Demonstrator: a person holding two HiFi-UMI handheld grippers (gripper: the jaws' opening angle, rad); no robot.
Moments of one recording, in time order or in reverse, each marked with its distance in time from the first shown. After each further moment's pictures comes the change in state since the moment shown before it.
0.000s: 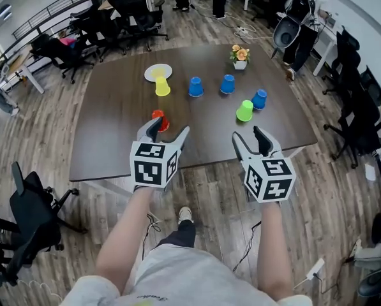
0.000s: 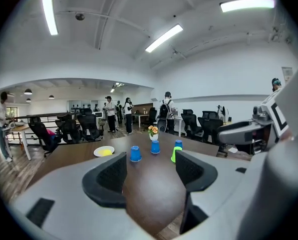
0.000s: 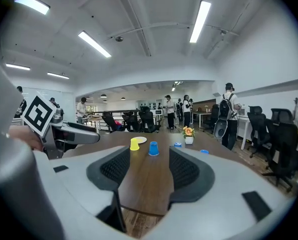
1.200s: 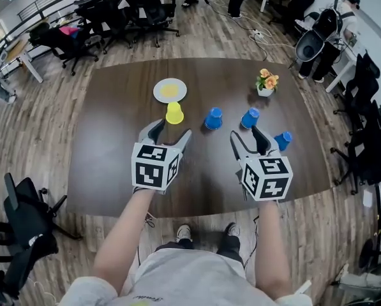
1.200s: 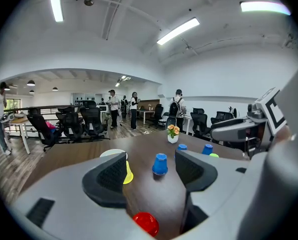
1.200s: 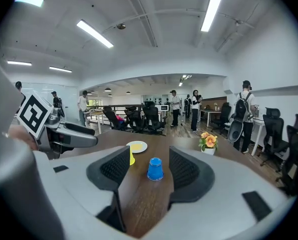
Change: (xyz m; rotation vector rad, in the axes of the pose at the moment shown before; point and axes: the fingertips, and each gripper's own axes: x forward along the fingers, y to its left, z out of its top) left arm 0.144 0.141 0.028 -0.068 0.046 0.024; right arm 0.224 -0.008 0.052 -0.052 0.065 0.065
